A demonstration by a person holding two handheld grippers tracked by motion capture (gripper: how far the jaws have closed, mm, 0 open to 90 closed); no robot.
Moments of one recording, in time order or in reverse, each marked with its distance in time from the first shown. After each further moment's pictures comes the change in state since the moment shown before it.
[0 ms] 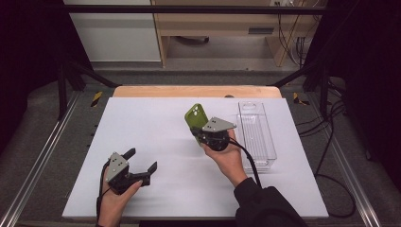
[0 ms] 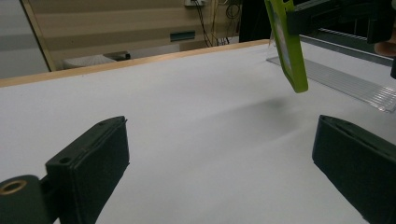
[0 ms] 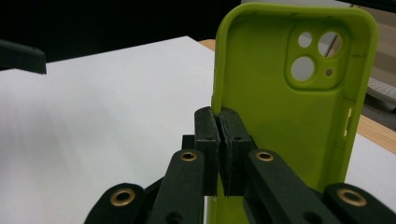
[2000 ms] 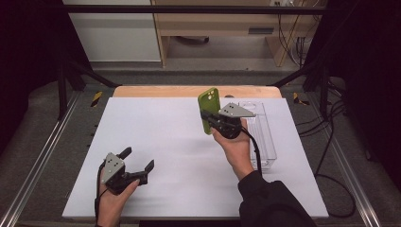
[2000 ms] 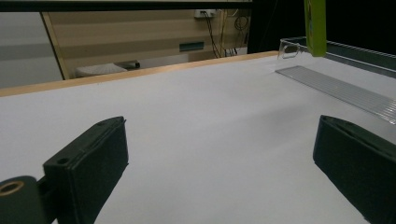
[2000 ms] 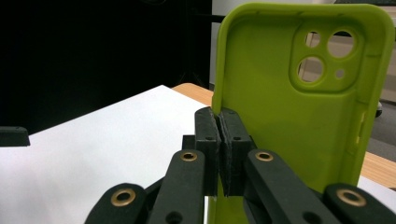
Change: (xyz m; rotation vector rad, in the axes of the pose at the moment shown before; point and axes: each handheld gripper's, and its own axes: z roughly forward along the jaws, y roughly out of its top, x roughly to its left) left arm 0.004 0.001 -0.006 -0.048 0.040 -0.013; right arm -0.028 0.030 -0.029 -0.140 -0.080 0.141
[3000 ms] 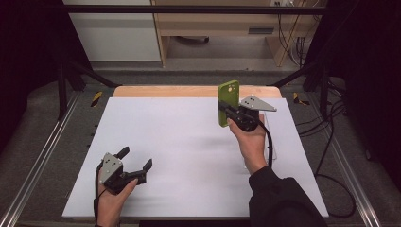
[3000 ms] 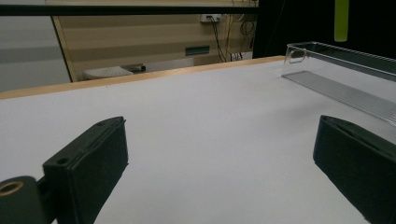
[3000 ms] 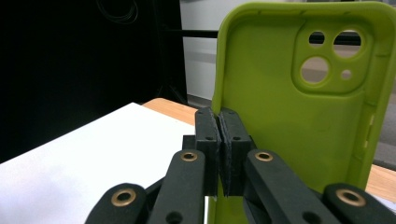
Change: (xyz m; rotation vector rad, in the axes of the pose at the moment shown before) left arm 0.003 0.000 -0.002 -0.017 0.024 -0.008; right arm -0.038 0.010 -0.027 -0.047 -0.099 0.067
